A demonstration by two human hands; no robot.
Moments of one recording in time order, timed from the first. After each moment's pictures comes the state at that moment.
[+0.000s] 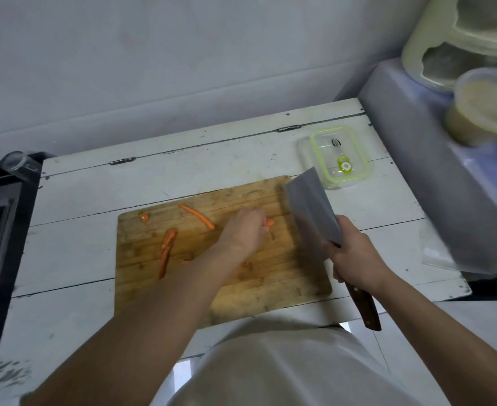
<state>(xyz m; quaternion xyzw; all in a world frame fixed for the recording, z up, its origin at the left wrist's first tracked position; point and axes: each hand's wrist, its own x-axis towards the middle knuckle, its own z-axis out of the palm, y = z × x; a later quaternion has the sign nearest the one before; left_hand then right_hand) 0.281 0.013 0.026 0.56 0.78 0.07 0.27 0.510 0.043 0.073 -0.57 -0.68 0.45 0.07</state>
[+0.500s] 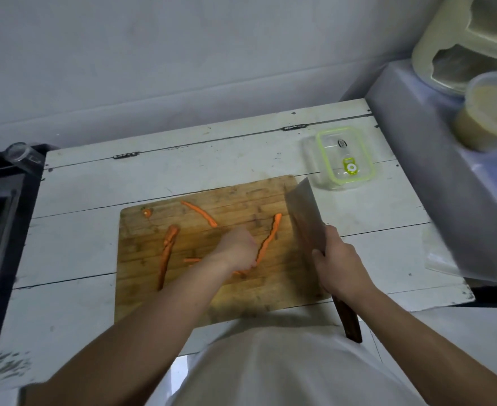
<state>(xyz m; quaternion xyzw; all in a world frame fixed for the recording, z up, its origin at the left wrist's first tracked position) 0.285 -0.017 0.044 0.29 0.80 0.12 0.52 0.491 0.024 0.048 -0.59 -0.72 0.36 0.03</state>
